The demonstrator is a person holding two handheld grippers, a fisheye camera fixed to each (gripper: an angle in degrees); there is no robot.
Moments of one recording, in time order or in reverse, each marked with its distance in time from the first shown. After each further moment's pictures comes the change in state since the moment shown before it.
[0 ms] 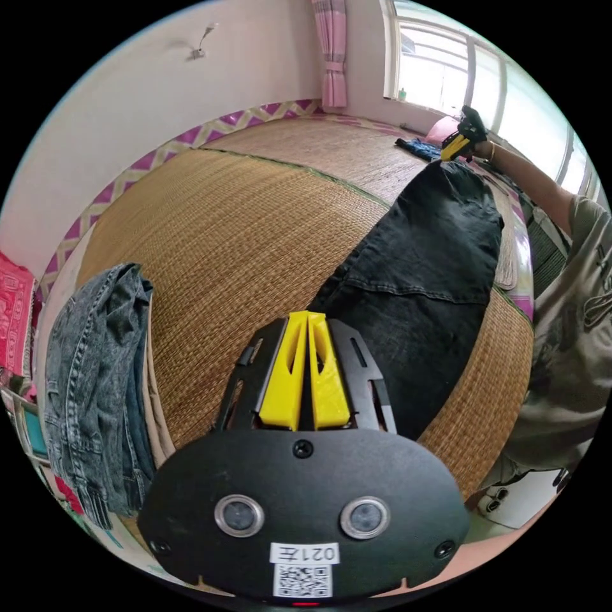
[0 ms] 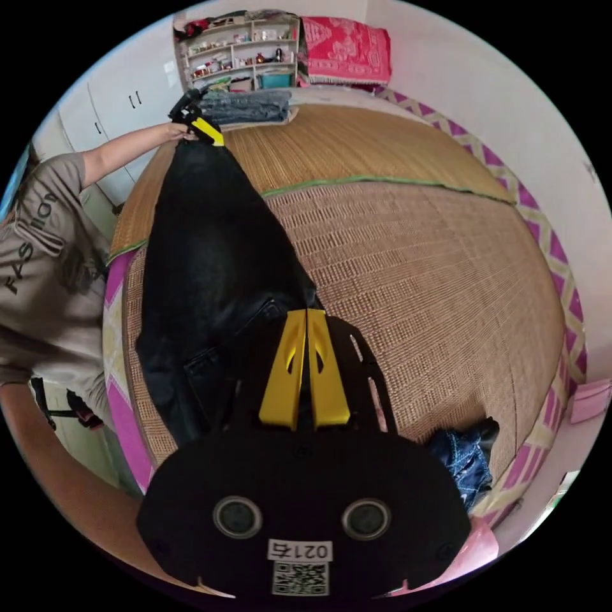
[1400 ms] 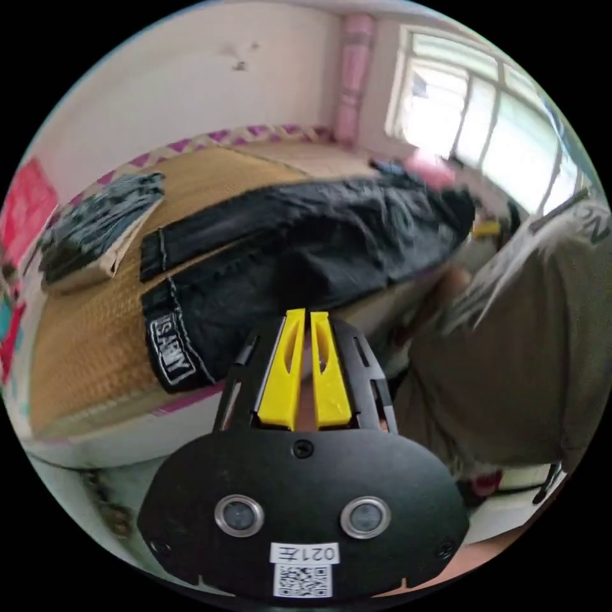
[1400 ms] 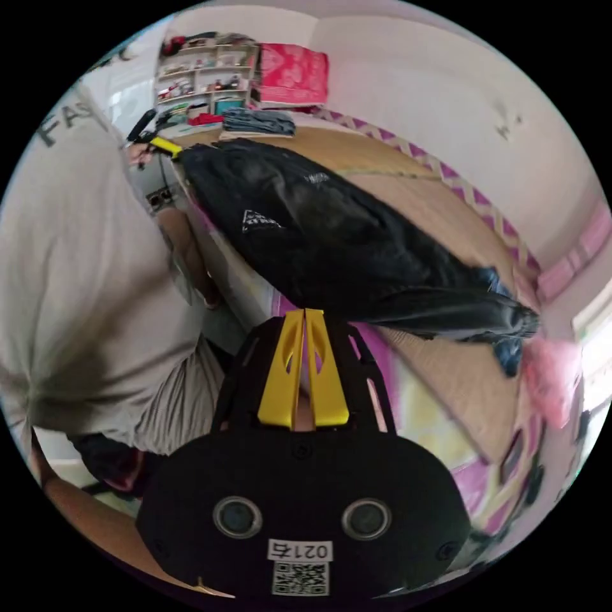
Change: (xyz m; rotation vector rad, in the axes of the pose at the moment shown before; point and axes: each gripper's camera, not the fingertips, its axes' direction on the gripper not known) left arm 0.140 0.294 -0.101 0.290 0.074 -0.304; right arm -0.384 0.263 -0.052 0.081 0.230 0.337
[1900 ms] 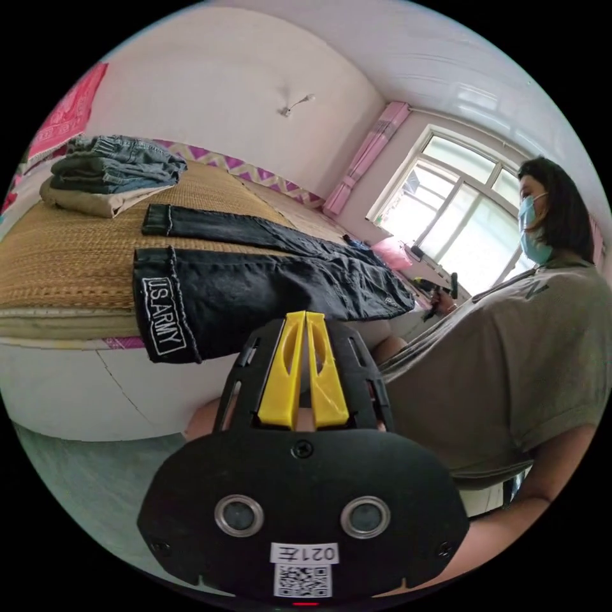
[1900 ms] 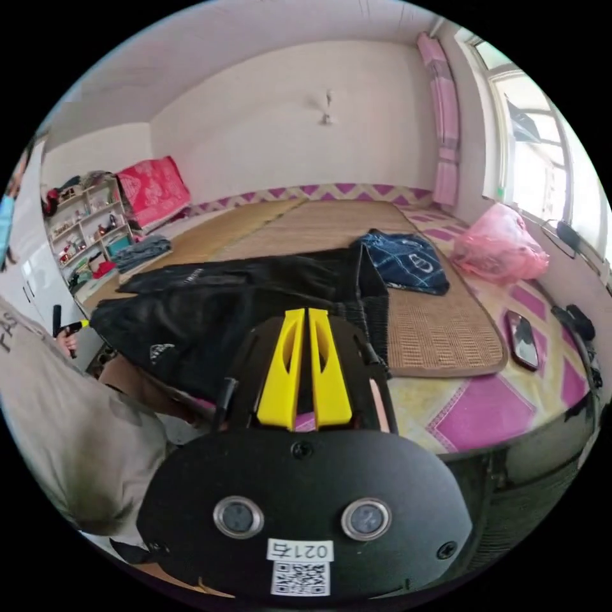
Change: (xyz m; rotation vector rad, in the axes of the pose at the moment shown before) left arm -0.035 0.051 -0.033 0.191 0.247 -0.168; right arm 0.168 0.069 -0.053 0.335 0.153 0.560
